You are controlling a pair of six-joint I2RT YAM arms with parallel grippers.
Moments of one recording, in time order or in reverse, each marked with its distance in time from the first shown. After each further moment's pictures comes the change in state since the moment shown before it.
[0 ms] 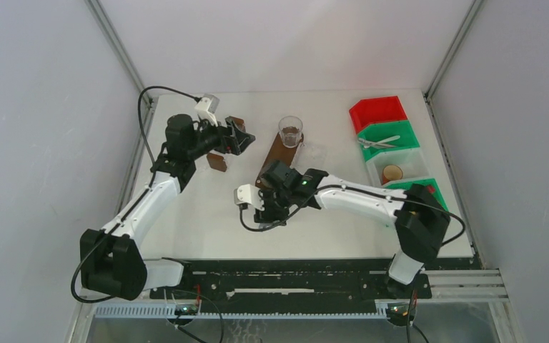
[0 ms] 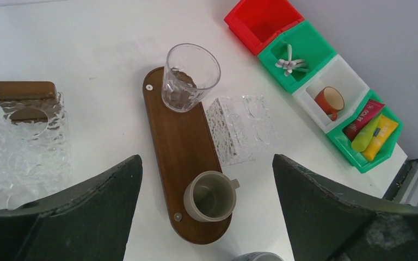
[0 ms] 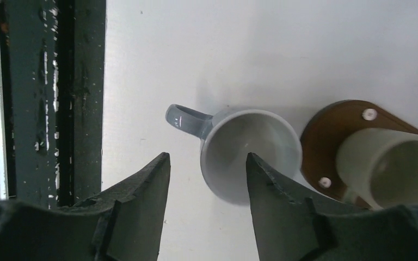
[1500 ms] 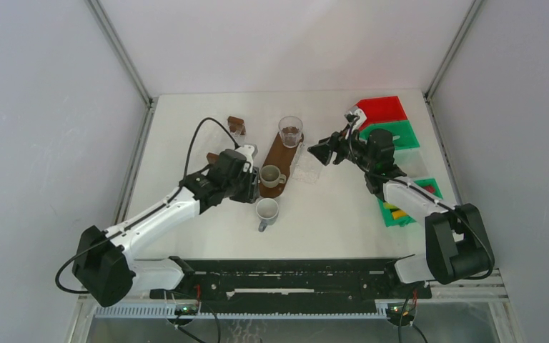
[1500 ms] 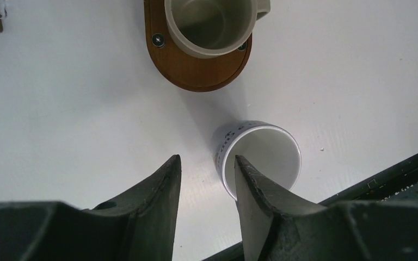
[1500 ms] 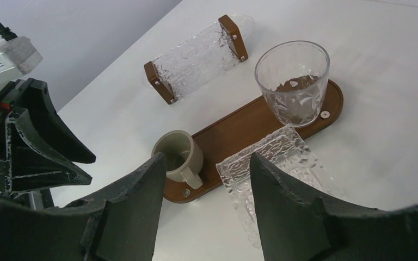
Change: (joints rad) left arm -0.438 -0.057 -0.063 -0.585 -0.546 -0.085; right arm -0.732 -0.320 -0.525 1.091 -0.264 0.924
